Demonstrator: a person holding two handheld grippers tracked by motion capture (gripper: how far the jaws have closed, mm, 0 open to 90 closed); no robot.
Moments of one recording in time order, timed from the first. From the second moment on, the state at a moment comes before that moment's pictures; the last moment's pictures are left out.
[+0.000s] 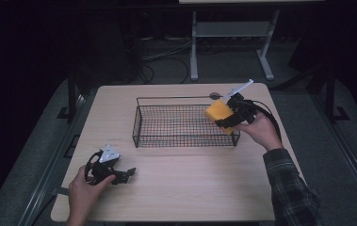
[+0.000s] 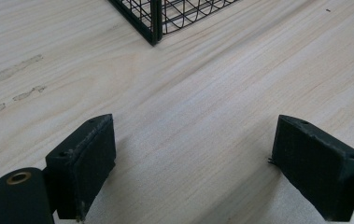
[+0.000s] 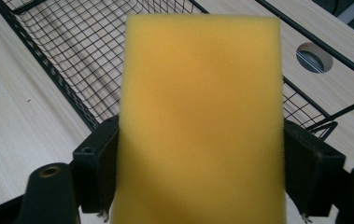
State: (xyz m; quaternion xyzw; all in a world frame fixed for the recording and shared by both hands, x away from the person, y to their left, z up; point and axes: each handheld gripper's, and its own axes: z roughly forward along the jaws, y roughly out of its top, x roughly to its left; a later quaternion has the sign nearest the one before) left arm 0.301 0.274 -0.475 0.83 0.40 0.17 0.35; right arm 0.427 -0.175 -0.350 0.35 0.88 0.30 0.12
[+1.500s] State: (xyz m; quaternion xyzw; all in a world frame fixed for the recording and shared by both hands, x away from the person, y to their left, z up) left arm 0.301 0.274 -0.475 0.83 0.40 0.17 0.35; right arm 0.463 -0.157 -0.386 0.36 0.89 0.26 0.11
